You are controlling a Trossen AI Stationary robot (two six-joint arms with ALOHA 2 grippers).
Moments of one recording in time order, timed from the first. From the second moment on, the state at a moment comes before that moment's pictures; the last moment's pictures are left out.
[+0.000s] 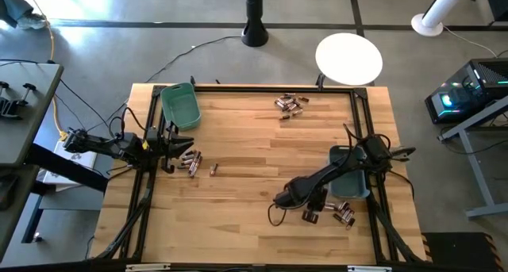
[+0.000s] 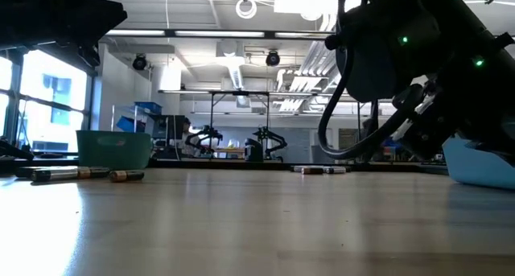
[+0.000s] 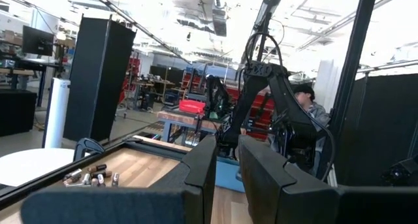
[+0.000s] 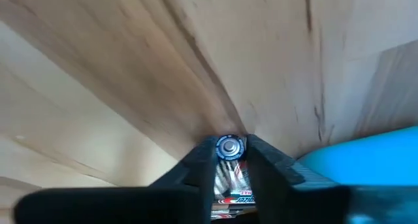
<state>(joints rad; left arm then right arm) -0.22 0.04 0.01 0.32 -0.36 -0.10 0.40 2.06 1.26 -1.21 -0.31 0.71</state>
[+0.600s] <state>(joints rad) -0.22 0.04 0.01 0.32 -0.36 -0.10 0.40 2.06 1.44 -1.20 -0.09 0.68</state>
